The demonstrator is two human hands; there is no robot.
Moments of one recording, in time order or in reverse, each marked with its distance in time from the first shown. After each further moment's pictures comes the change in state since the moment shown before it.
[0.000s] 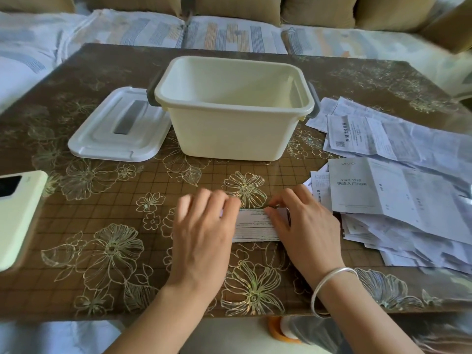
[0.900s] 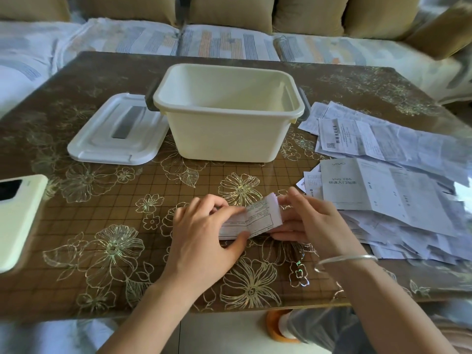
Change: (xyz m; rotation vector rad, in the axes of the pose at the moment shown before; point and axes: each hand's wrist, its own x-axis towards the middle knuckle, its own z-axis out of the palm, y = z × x) left_hand -0.006 -0.010 0.003 -0.369 -0.217 -0.104; right_hand -0.001 0.000 -0.033 1.188 -0.344 0.536
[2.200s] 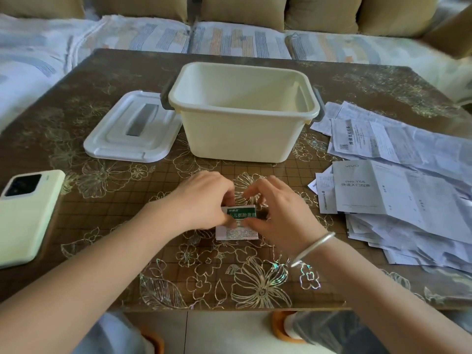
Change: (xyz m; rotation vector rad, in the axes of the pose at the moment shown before) left_hand 0.068 -0.005 -0.054 0.145 -0.554 -0.017; right_hand 0.029 -0.004 0.038 -1.046 -0.110 -0.561
